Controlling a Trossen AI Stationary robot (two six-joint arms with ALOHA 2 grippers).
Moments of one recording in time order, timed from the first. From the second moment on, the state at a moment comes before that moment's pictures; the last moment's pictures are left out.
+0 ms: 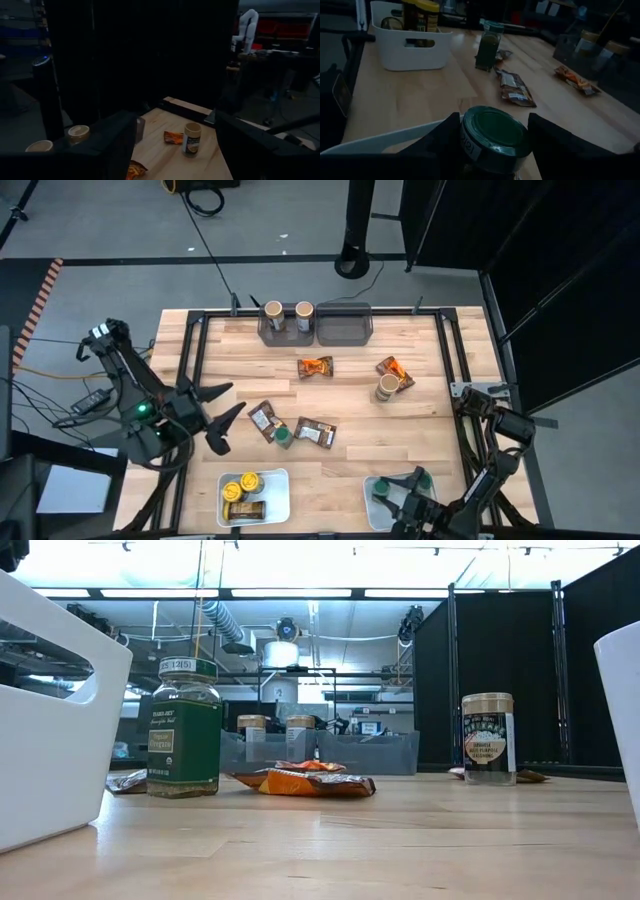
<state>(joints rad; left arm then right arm) -0.96 1.02 0.94 -0.11 -1.57 -0.32 1.10 2.09 1.34 -0.93 1.25 1.47</state>
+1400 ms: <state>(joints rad) -0.93 1.02 0.94 -0.13 -1.52 -0.40 1.05 1.92 1.41 -1.02 1.15 1.17</state>
